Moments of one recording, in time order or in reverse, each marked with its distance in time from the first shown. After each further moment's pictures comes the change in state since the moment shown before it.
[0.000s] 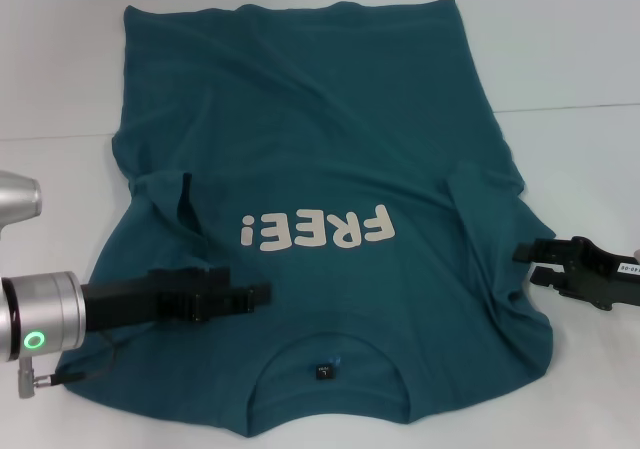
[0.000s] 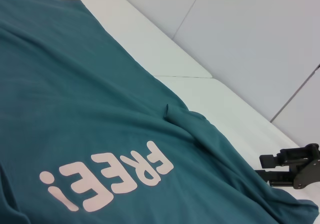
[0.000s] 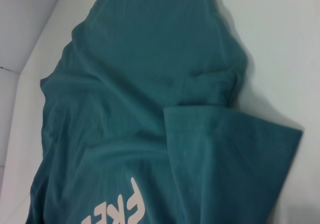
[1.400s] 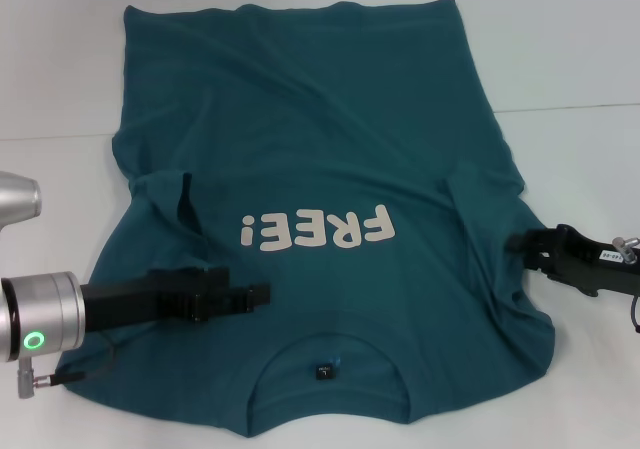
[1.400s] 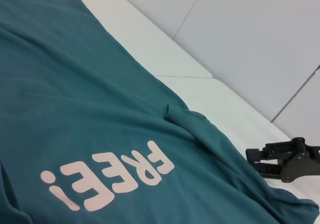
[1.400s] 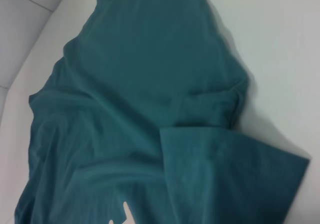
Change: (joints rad) left arm 0.002 -0.001 0.000 0.003 0.000 -0.002 0.000; right arm 0.033 0.031 -0.005 0.007 0.008 0.111 -0.008
